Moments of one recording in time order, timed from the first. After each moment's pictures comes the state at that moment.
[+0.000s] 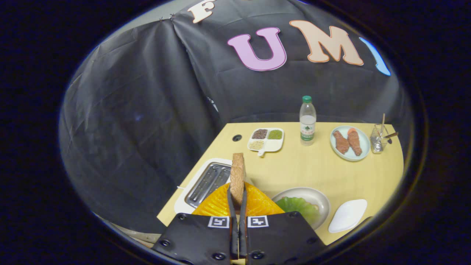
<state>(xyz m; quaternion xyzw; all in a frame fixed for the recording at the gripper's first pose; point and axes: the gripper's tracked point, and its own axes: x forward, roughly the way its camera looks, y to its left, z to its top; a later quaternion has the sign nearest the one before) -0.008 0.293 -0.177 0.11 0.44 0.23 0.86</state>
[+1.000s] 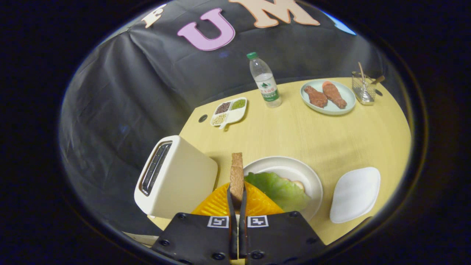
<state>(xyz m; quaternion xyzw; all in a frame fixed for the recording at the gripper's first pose) -0.031 0.225 -0.295 0.18 0.53 0.15 0.82</state>
